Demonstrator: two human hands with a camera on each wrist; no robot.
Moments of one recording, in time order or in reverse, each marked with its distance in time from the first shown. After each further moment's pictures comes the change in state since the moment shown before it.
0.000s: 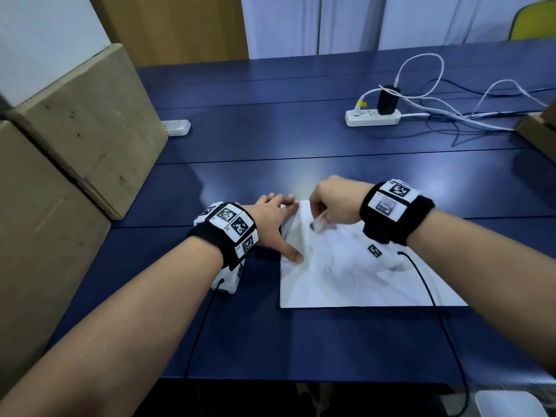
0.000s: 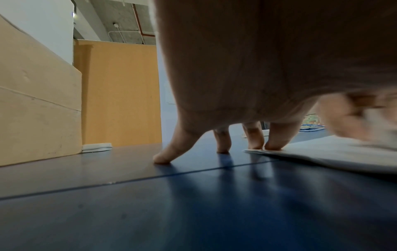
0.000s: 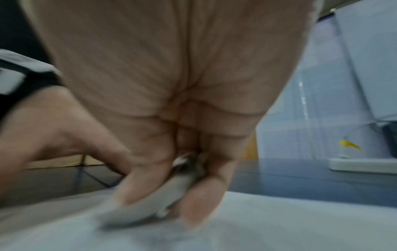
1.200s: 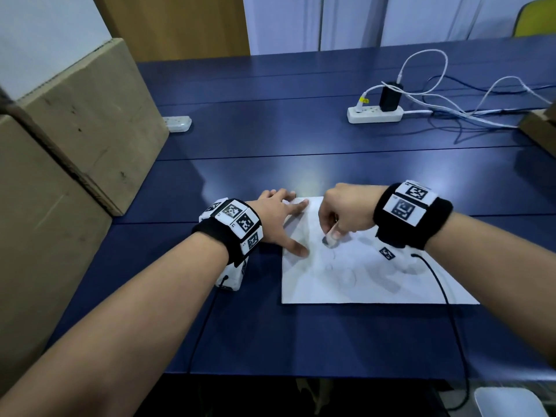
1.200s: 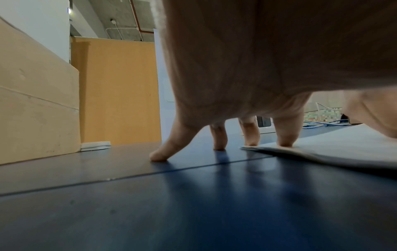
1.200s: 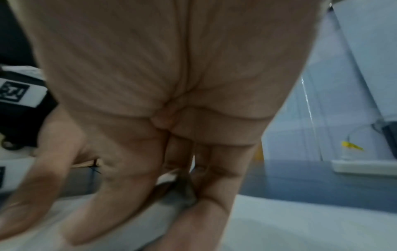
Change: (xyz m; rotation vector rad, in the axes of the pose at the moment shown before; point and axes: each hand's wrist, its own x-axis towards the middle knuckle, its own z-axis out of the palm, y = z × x) left_hand -0.004 0.007 -0.004 -0.005 0.032 0.022; right_hand -0.020 -0.002 0.002 -0.061 -0.173 -0.009
